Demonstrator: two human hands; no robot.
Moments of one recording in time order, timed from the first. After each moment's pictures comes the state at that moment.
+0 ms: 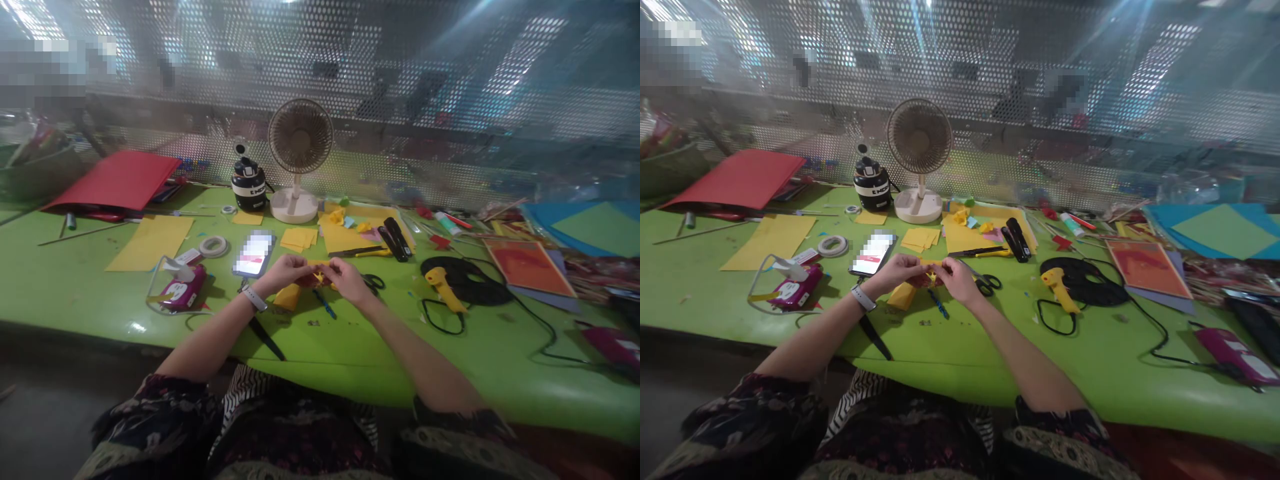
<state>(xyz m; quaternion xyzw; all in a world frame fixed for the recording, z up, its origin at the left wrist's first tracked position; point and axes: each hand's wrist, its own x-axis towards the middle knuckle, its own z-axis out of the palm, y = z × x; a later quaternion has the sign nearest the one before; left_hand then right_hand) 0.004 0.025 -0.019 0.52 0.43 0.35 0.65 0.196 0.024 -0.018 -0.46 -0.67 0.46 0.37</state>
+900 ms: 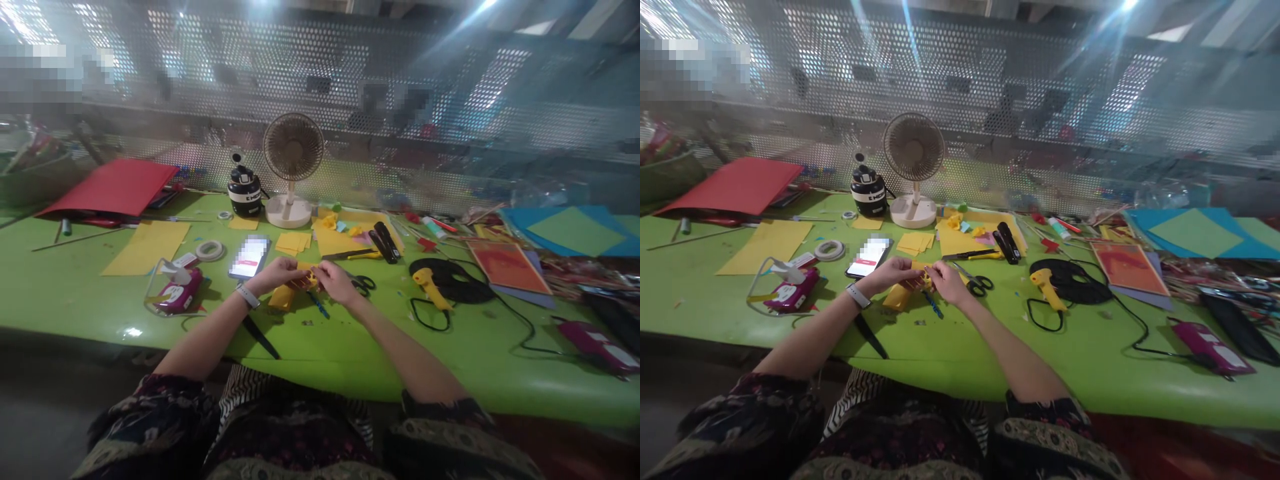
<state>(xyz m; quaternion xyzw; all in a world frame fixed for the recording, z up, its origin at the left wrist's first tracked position) -0.007 0.033 -0.024 0.55 0.41 0.31 0.66 0.192 0.022 -0.024 -0.47 -0.70 0.41 0.33</state>
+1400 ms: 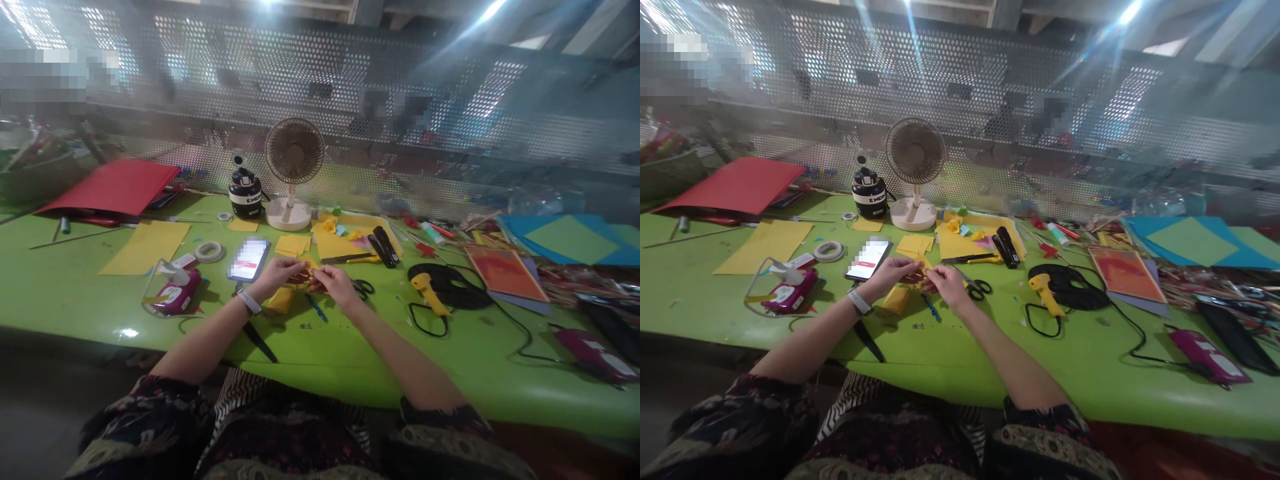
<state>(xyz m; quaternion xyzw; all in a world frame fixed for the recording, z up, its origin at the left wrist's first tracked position) -0.001 0.029 -0.022 0.50 0.43 0.41 0.63 0.188 0.014 -0.013 -0.48 -0.55 0.56 0.39</state>
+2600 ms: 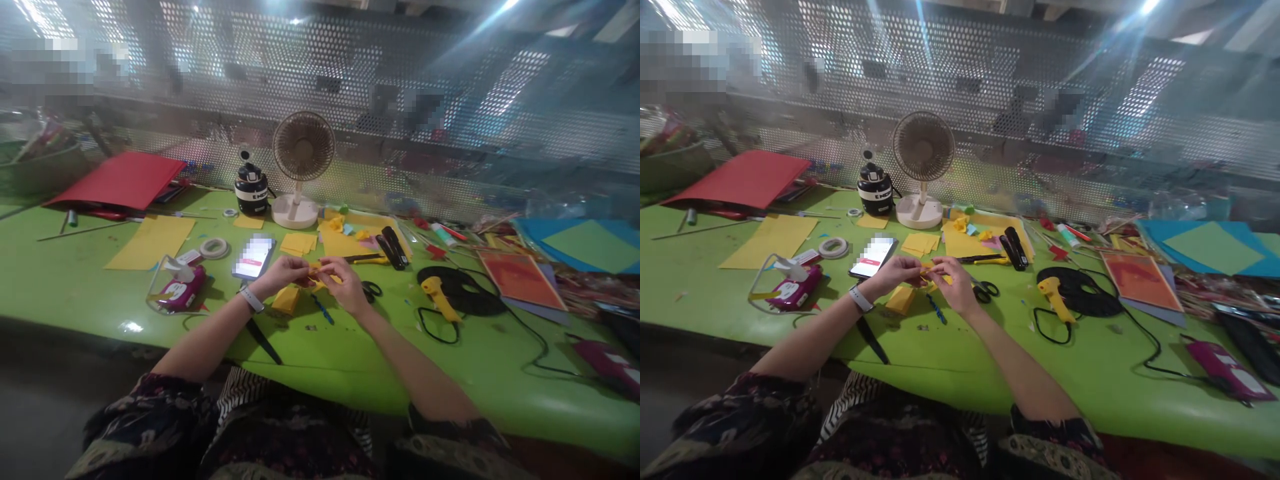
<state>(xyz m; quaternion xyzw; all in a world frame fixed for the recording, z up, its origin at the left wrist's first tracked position) -0.003 0.030 -0.020 0.51 0.39 0.38 0.66 0.197 0.016 -0.018 -0.38 -0.74 0.30 0.46</state>
